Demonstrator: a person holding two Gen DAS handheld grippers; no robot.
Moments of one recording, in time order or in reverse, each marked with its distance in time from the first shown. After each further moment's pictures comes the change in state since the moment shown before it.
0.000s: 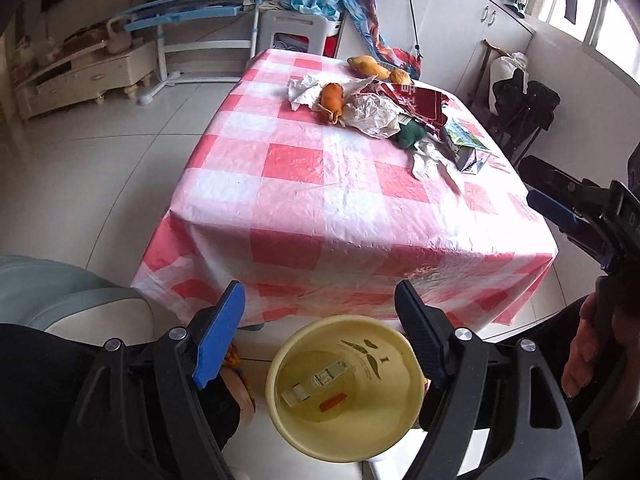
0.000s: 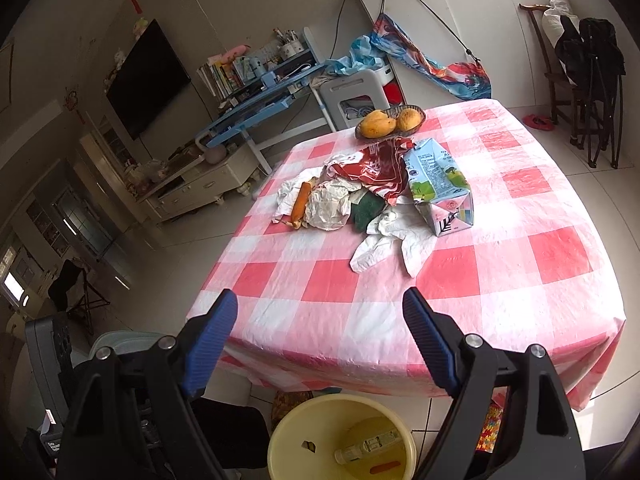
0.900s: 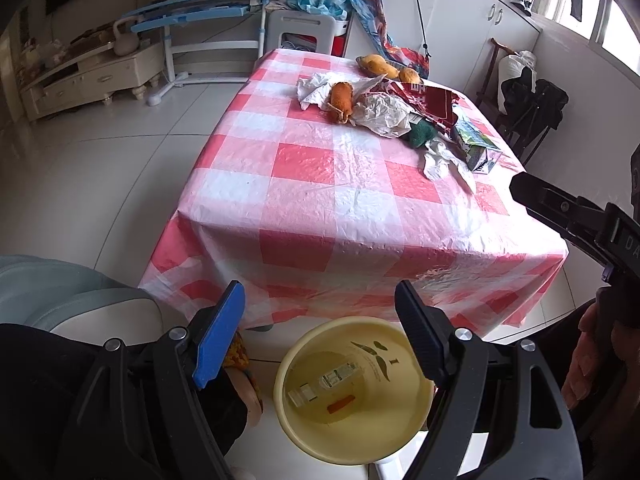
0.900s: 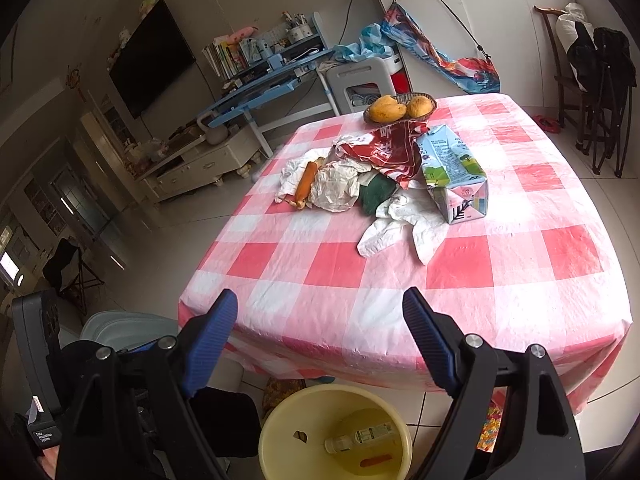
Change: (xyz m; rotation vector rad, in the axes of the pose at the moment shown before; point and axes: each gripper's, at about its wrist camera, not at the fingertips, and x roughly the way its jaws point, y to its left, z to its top) left arm 0.003 0.002 -0.003 -0.007 0.000 0.038; right arm 0.012 0.011 -0.009 -0.047 0.051 -0.016
